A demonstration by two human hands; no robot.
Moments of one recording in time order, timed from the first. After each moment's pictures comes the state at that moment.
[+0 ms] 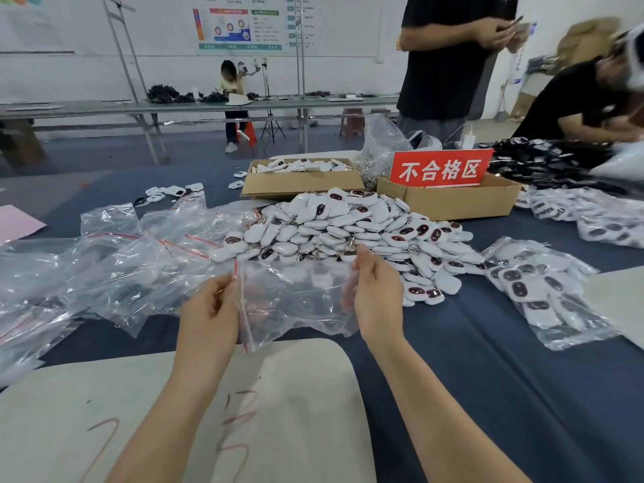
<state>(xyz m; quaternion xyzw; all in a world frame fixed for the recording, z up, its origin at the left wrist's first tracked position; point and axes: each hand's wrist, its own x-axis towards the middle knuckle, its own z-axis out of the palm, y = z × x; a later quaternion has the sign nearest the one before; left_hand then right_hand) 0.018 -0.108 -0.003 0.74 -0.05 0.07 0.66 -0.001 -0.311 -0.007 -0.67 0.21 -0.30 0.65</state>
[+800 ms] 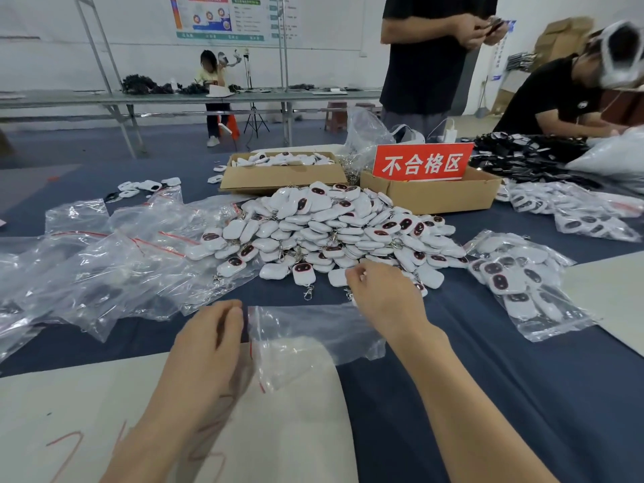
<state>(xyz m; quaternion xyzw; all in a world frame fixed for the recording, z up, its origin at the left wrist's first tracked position) 0.012 -0.110 -0.034 0.87 -0.13 0.10 0.46 -0.015 -0.358 -0.003 -0.94 0.21 -0.15 0.22</state>
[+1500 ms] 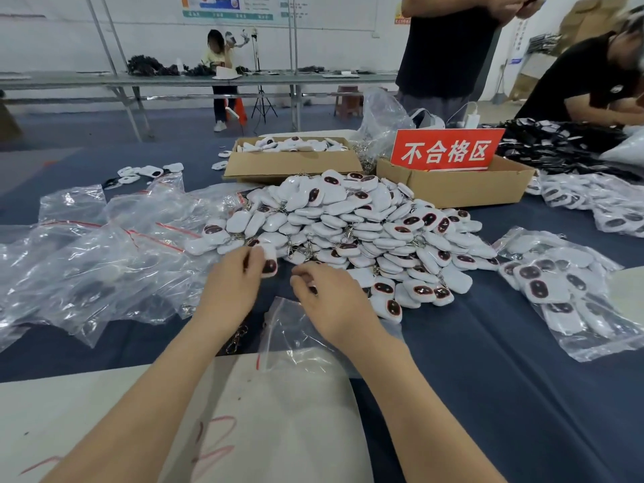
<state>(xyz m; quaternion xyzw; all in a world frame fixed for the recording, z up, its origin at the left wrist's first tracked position) 0.113 -0.158 -0.027 0.88 -0.14 0.08 0.45 0.030 -0.303 -0.020 -0.94 0.03 -0.14 0.31</state>
